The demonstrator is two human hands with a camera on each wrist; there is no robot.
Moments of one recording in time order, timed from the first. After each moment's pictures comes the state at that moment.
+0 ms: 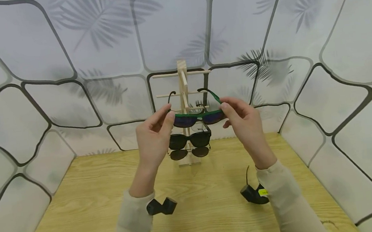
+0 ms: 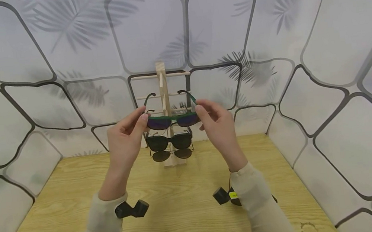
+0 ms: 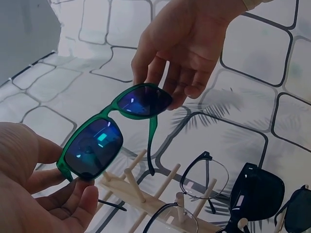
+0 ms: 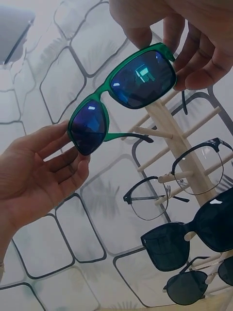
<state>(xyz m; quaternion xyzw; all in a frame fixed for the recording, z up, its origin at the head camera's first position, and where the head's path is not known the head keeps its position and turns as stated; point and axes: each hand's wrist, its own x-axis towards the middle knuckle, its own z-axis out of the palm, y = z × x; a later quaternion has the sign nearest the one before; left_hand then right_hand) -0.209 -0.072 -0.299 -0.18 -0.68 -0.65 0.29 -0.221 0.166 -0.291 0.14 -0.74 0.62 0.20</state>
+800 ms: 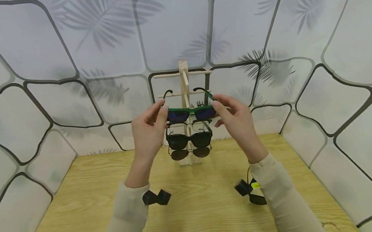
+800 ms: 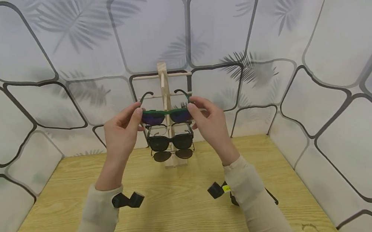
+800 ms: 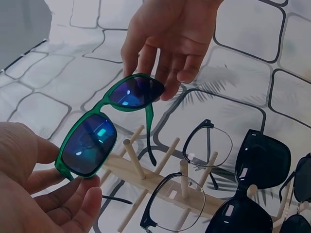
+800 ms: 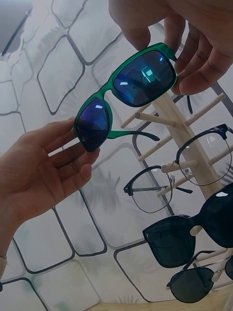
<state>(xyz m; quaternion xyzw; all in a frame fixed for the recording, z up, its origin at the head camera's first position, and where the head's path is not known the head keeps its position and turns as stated) -0.225 -0.088 -0.293 -0.15 -0.71 -0.63 0.29 -0.235 0.152 -0.287 0.15 -0.75 0.63 0.17</state>
